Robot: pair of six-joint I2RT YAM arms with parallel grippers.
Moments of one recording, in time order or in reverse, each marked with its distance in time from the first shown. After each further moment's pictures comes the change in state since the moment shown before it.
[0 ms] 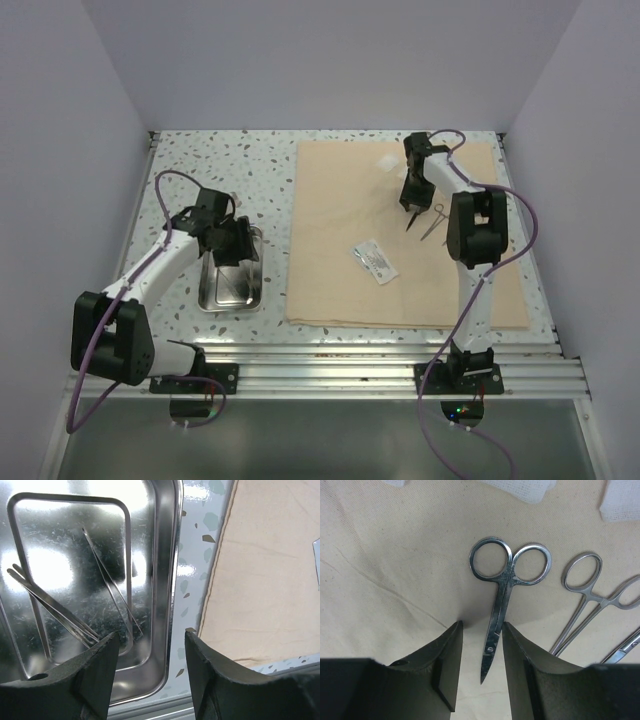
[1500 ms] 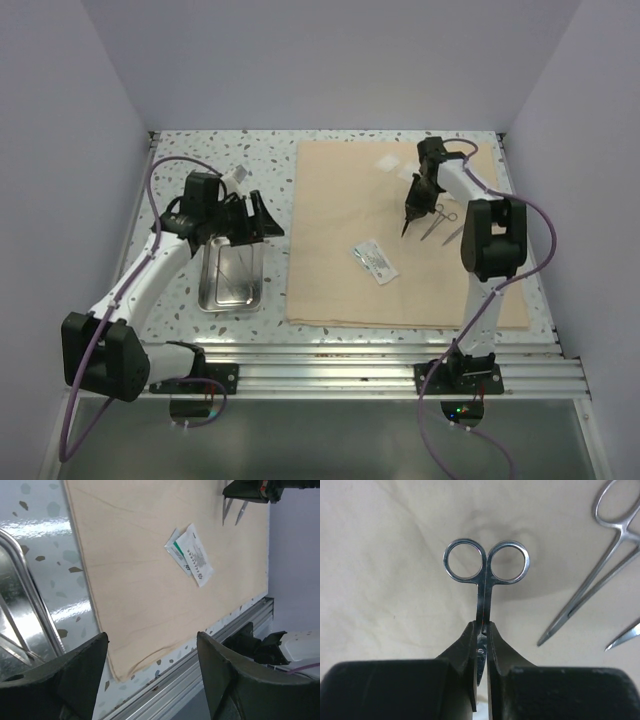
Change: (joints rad) left arm -0.002 -0.074 0.089 0.133 0.355 -0.048; right arm -0.039 -0.159 -0.189 0.042 -0.226 0.008
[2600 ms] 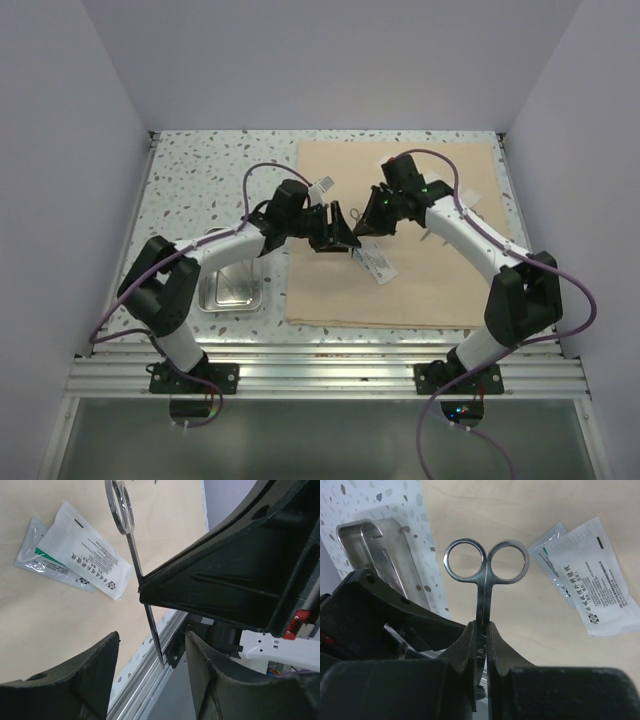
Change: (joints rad) left arm -0.399 0.420 0.063 0.594 0.100 -0.360; right arm 0.329 -0.521 -0.370 0.155 -0.245 0.262
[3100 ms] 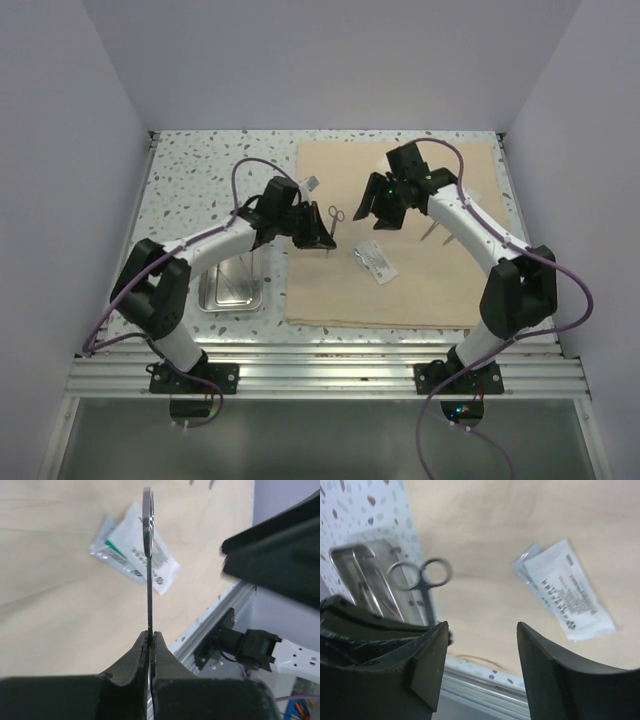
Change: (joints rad) left arm 0.030 0.011 0.044 -0.179 -0.078 0.093; right arm -0.015 0.028 0.076 -0.069 0.043 -0.021
